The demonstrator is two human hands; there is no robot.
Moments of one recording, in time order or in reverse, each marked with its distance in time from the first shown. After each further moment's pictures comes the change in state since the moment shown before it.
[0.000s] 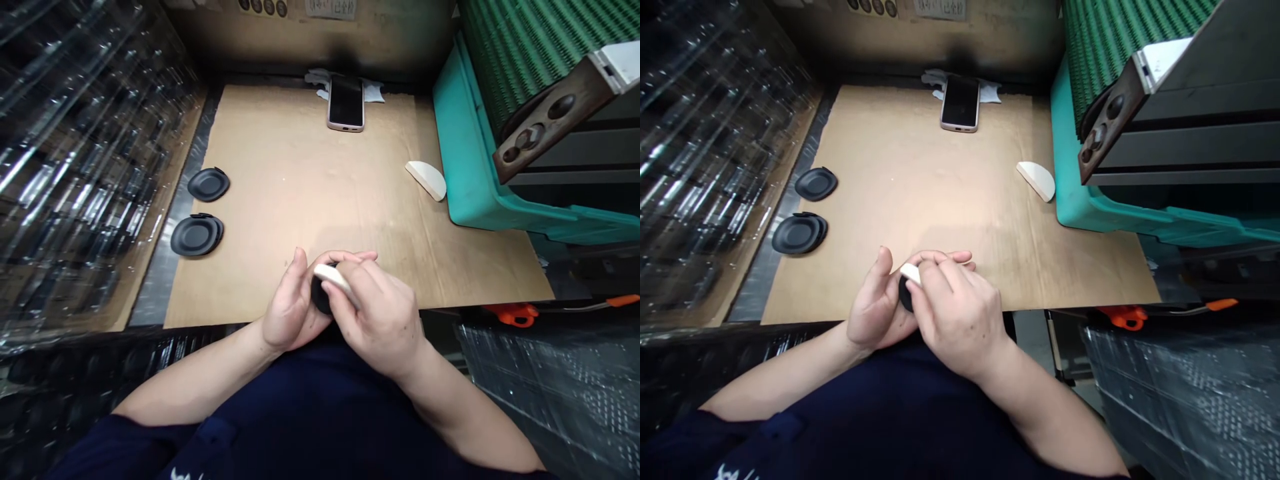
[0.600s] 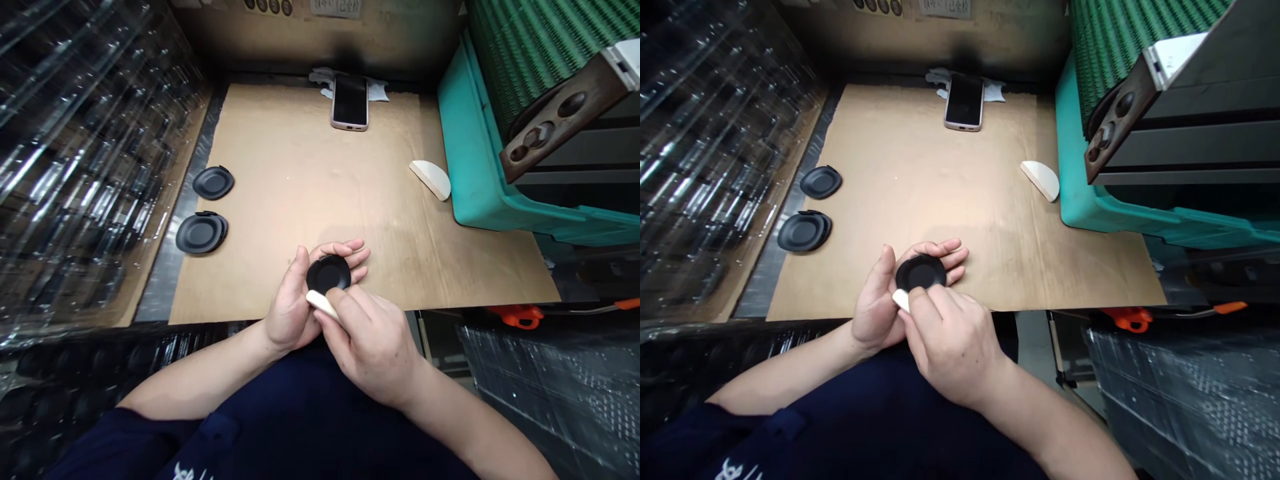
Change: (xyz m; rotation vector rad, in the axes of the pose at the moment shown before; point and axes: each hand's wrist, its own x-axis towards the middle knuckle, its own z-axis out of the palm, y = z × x) left_hand 0.001 -0.006 0.003 0.008 0.132 0.145; right_hand -0.016 -0.004 0.001 0.061 -0.131 -0.044
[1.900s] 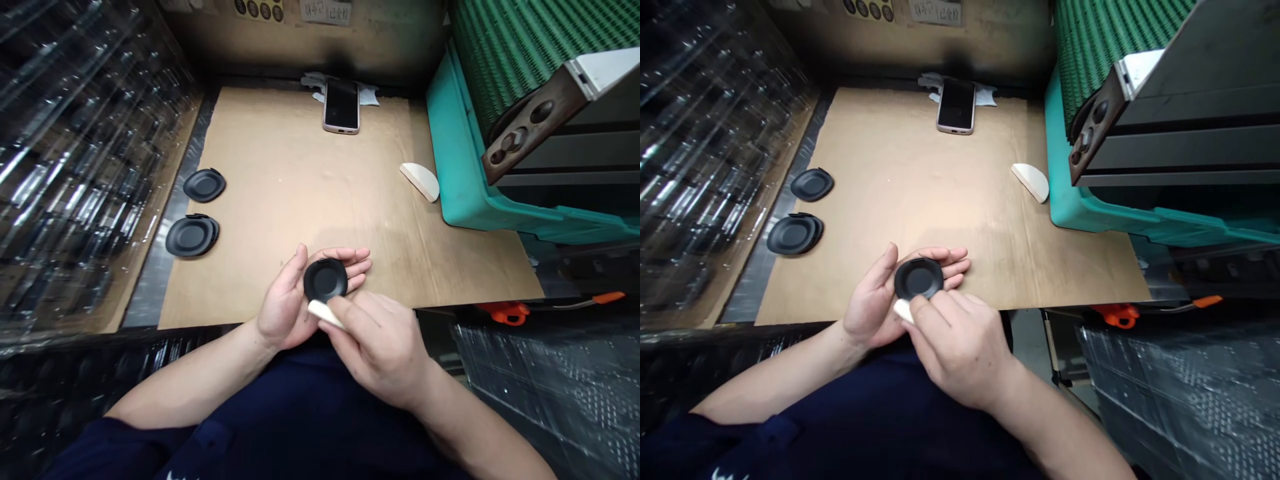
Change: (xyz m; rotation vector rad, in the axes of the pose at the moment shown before) left_hand 0.003 0.006 -0.001 -0.108 -0.031 -0.209; right_hand -0.009 0.003 -0.014 -0.021 0.032 -0.086
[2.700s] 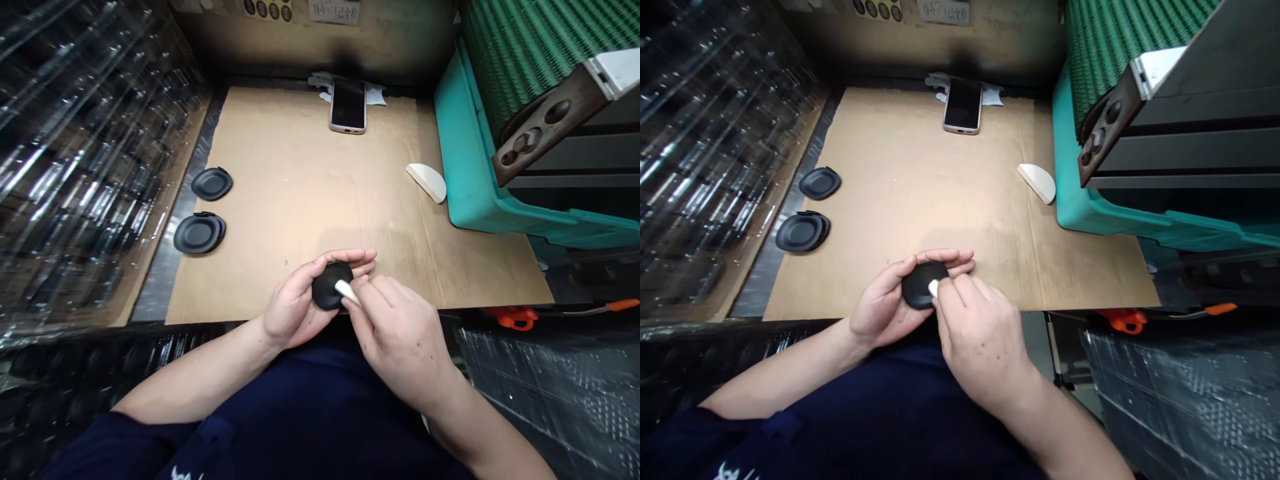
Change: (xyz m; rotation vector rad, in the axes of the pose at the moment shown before) left_hand 0.000 -0.004 -0.003 0.062 -0.051 0.029; right_hand 0.009 0.005 -0.009 -0.242 -0.082 0.129
